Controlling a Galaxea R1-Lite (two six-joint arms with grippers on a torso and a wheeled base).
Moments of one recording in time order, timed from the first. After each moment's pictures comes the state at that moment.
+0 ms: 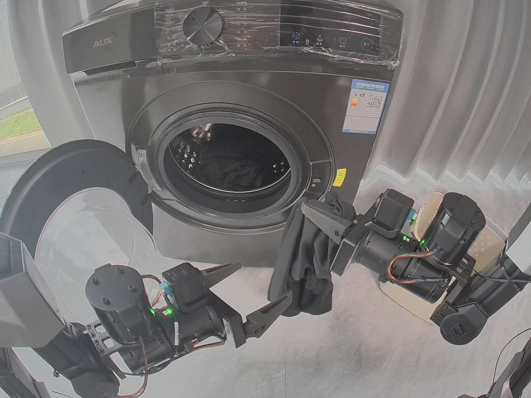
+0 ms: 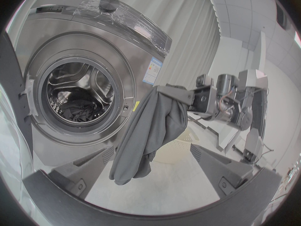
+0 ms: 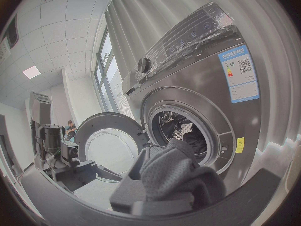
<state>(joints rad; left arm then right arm) -0.77 1.85 -0.27 -1.50 -0.05 -0.17 0.68 1.90 -0.58 -1.47 0.20 0.14</state>
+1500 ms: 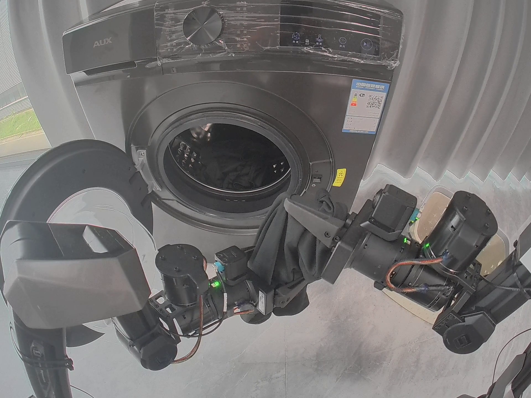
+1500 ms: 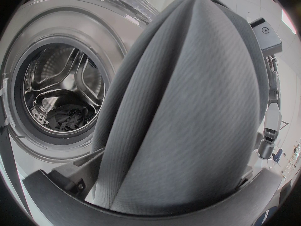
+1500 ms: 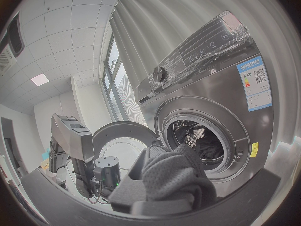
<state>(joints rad) -0.66 2.21 -0.60 -1.55 -0.22 -0.01 0.77 1.84 -0.60 -1.47 0.19 0.17</state>
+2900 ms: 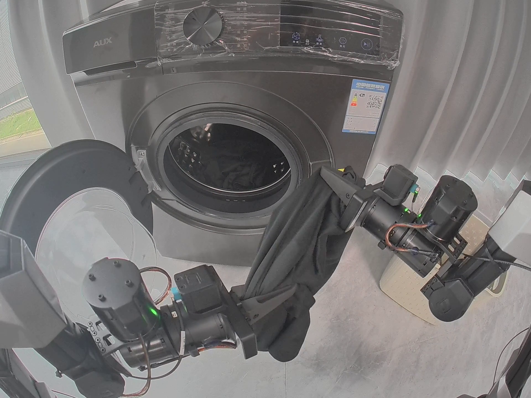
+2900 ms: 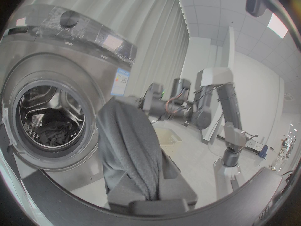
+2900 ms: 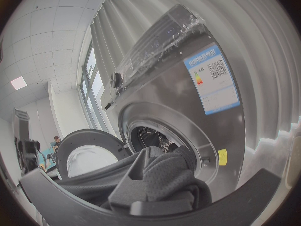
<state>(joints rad) -0.79 1.86 -0.32 -1.55 -0.27 -0.01 0.56 1.98 -0.70 -1.54 0.14 0.25</state>
